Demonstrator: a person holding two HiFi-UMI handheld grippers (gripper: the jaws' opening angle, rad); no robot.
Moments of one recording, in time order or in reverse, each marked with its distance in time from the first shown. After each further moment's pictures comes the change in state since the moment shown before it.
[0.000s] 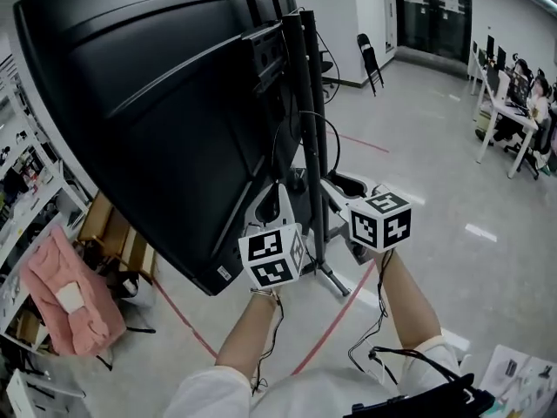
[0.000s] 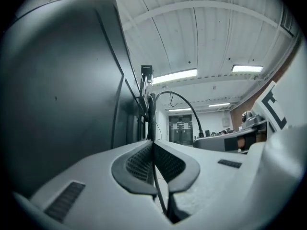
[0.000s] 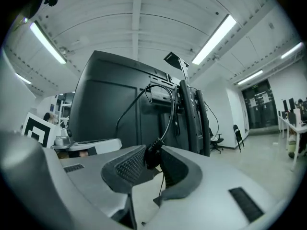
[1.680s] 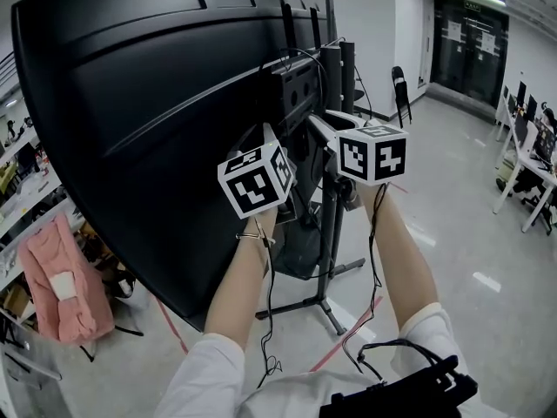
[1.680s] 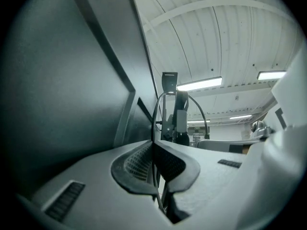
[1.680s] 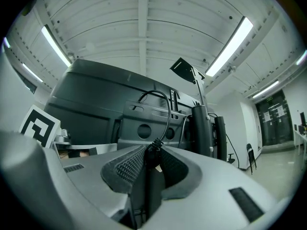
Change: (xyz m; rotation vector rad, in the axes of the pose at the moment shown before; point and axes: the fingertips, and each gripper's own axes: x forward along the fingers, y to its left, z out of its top) left arm 0.146 0.085 0.148 -0.118 -0.097 0.183; right arm 0.144 -0.044 0.186 -0.107 -0.141 0.108
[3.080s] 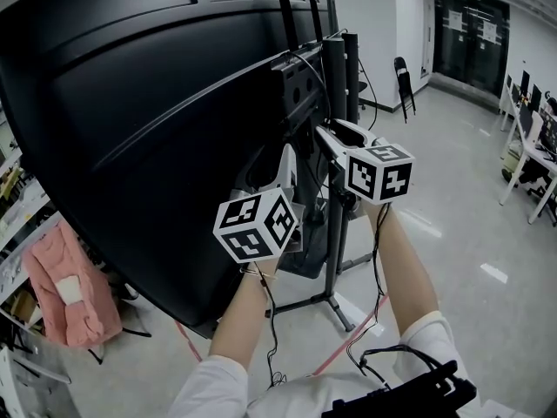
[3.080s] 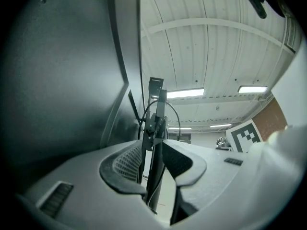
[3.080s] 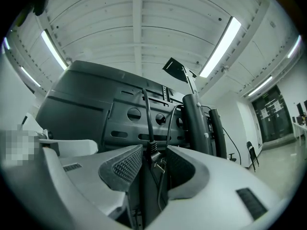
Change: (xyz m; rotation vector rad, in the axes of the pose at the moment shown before) left arm -0.030 -0.022 -0.029 -0.032 -0.078 -0.231; right arm 0.009 -0.021 -0.040 0.050 -0.075 -0.022
